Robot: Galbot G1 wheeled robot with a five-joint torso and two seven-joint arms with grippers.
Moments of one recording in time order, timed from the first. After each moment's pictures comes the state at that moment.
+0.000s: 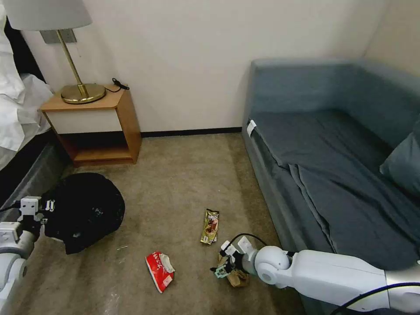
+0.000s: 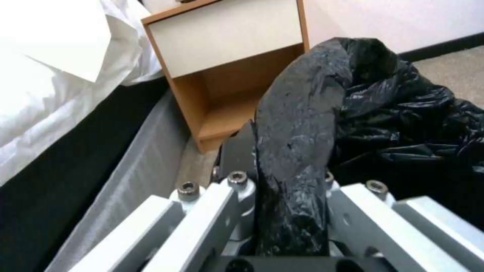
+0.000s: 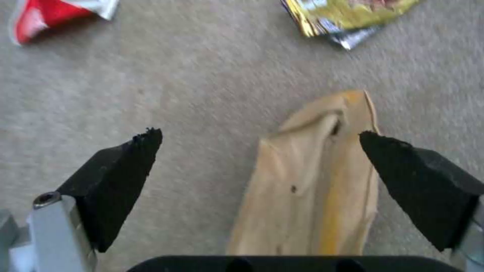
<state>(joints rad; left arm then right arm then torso) 1.39 -0.93 -0.90 -1.59 -0.39 0.00 0.11 -0.40 0.84 -1.06 1.54 1.06 -0.35 0.17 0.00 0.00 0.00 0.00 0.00</state>
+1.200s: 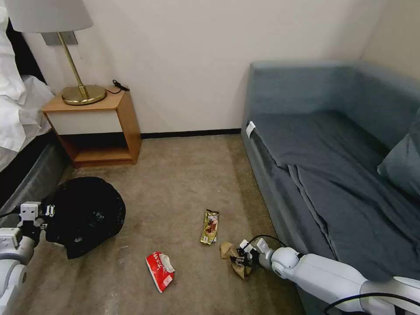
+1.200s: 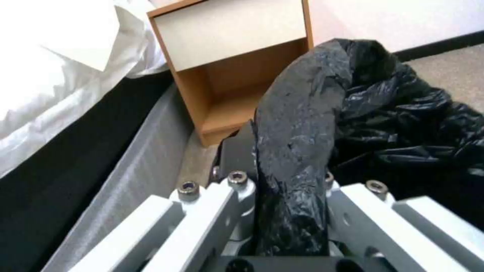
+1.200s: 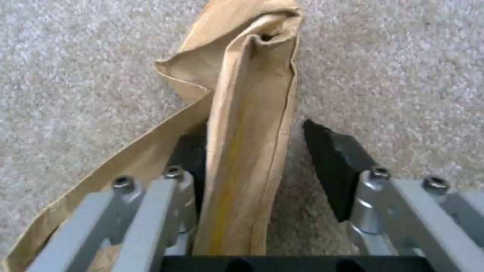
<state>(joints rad) 1.42 -0.94 -0.91 -1.59 -0.39 -0.02 0.11 -0.53 0.97 -0.90 1.03 0.81 -0.17 -0.16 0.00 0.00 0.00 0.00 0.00</state>
